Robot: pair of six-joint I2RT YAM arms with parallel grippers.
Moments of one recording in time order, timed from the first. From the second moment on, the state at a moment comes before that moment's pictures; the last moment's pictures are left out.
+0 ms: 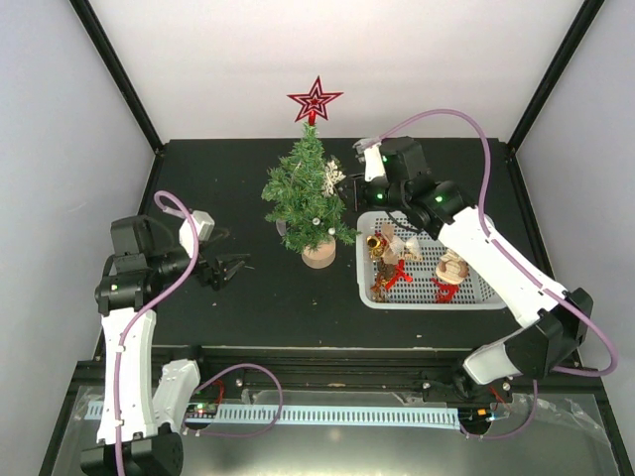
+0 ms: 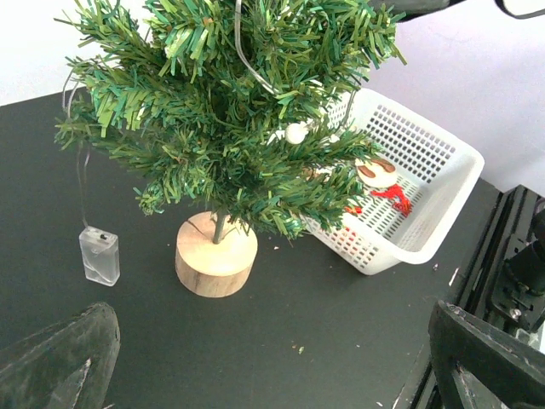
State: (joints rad) left arm 0.20 0.77 0.92 -0.86 1.06 0.39; right arm 0.62 1.46 1.48 -0.59 -0.22 0.34
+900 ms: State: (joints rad) left arm 0.23 0.75 1.18 -1.19 0.84 0.53; right arm 0.71 1.03 1.18 -0.87 0.22 0.55
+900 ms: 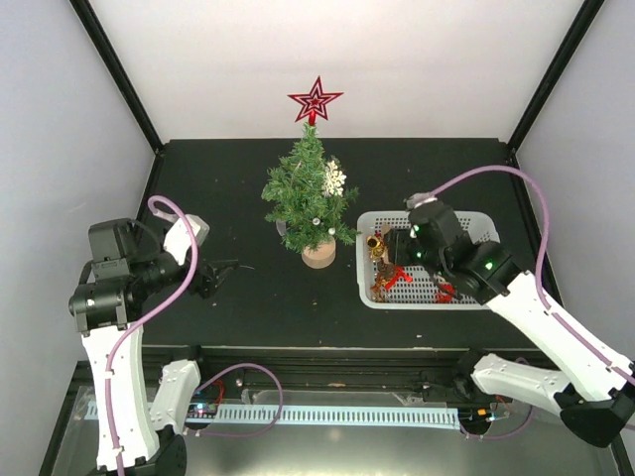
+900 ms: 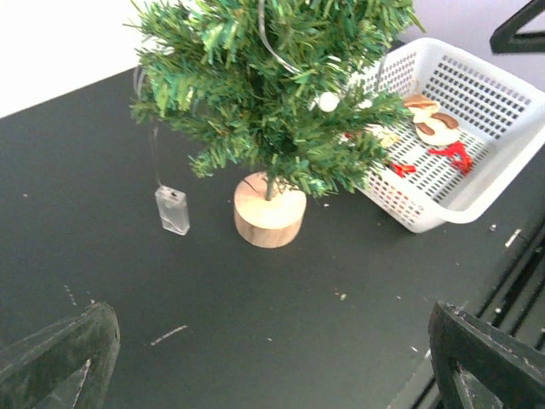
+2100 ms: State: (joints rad) left arm 0.33 0.50 0.94 -0.96 1.14 0.22; right arm 0.74 1.26 0.97 -0.36 0.26 0.62
